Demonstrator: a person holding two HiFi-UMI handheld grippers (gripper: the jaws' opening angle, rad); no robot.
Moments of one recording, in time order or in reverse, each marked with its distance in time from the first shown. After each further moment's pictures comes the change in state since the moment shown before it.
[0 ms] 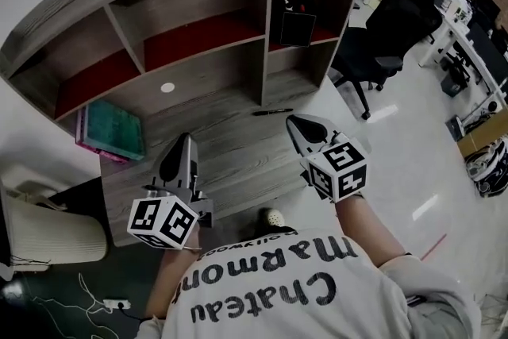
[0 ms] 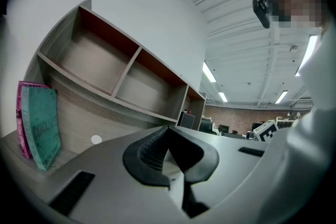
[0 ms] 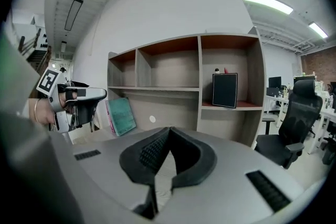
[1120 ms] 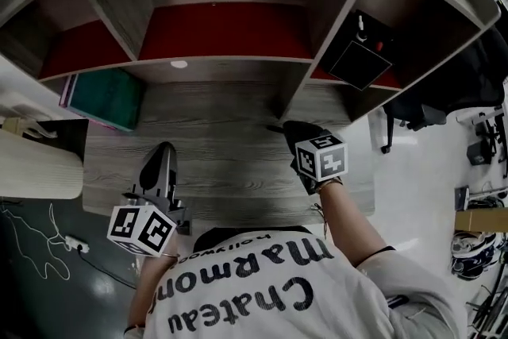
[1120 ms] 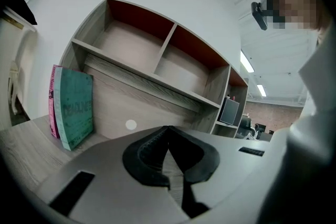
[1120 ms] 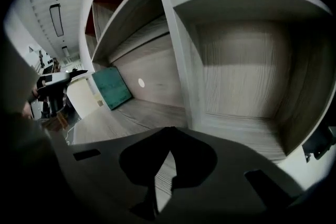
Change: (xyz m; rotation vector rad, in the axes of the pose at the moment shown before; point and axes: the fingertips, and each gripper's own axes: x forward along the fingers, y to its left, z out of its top) left arm 0.027 0.081 -0.058 -0.071 0.062 0.403; right arm 0.192 -0.076 -0.125 0.104 0.365 0.275
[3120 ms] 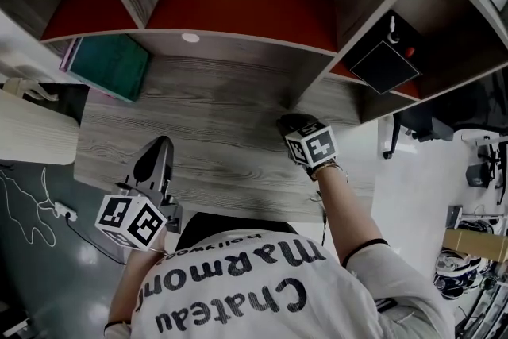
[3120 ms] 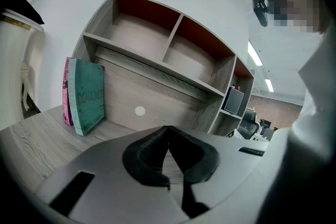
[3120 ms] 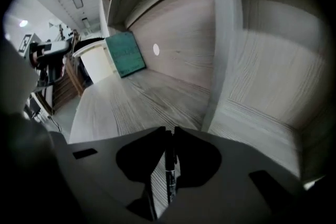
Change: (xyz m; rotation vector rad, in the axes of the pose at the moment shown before) left arm -0.018 0.013 -0.030 -0.019 0.101 0.074; right arm 0.056 0.007 -0.043 -0.251 0.230 0.130
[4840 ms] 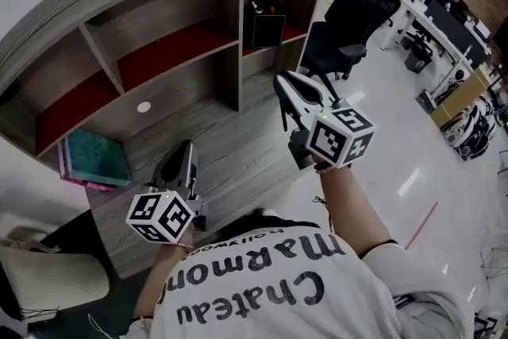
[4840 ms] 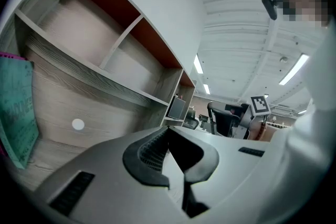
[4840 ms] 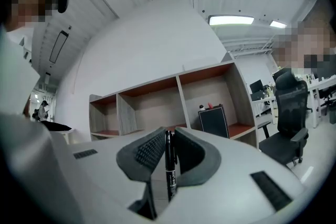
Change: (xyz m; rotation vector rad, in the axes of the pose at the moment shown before) left arm -0.010 -0.077 0.041 0.119 0.029 -0.673; right arm -0.318 0.118 0.130 0.336 -0.967 -0.540
